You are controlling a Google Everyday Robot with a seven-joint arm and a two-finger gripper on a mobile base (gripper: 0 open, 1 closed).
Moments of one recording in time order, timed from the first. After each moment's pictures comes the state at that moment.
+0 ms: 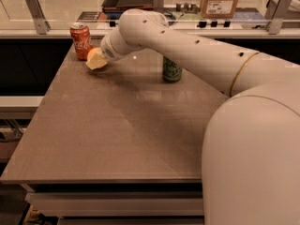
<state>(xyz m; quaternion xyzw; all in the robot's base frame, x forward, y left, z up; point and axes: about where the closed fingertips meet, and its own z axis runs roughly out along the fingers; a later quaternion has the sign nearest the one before) 0.755 0.169 0.843 -0.49 0.74 0.15 0.43</state>
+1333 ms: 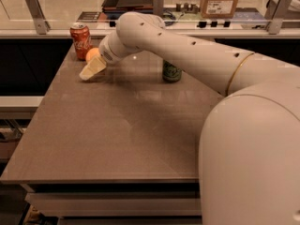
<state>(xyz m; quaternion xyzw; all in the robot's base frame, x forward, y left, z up) 0.753 0.176 0.836 -0.50 0.74 0.15 0.42</state>
